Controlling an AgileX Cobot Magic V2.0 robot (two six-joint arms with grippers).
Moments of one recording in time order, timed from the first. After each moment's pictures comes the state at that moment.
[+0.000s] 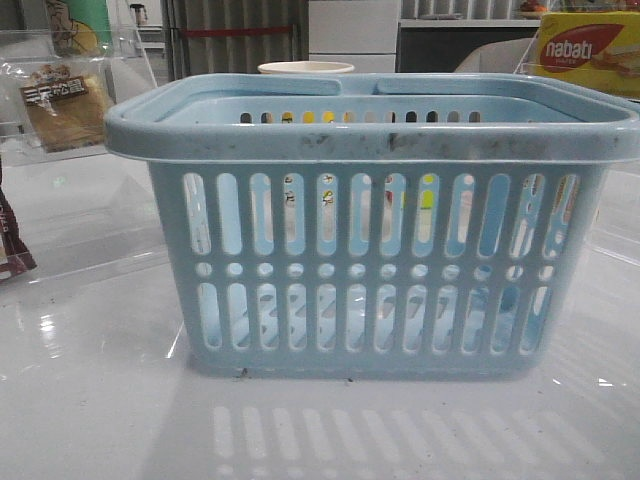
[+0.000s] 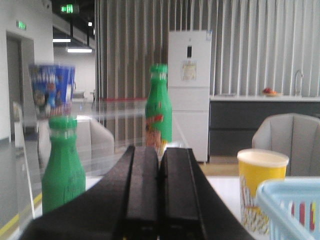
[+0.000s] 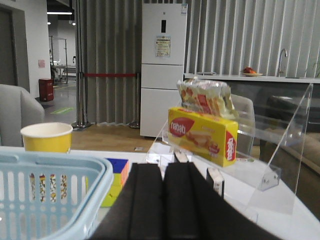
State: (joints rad) left arm -0.07 0.01 -0.29 -0.06 0.08 0.08; right arm 0.00 0.01 -0.30 -0.03 0.14 0.05
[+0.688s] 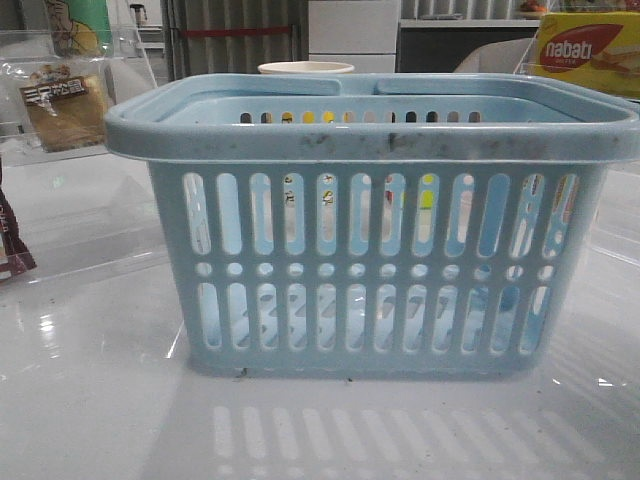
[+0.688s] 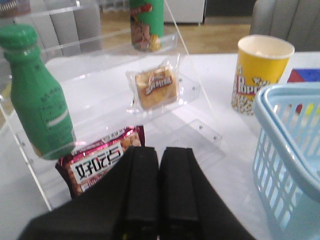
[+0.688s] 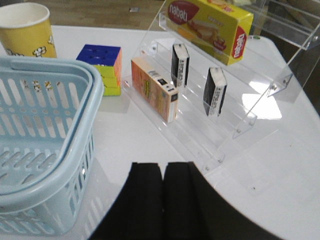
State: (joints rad) left arm -0.07 0.54 -0.71 -0.06 0.58 0.08; right arm 0.00 0.51 -0.68 -0.03 0.61 0.05
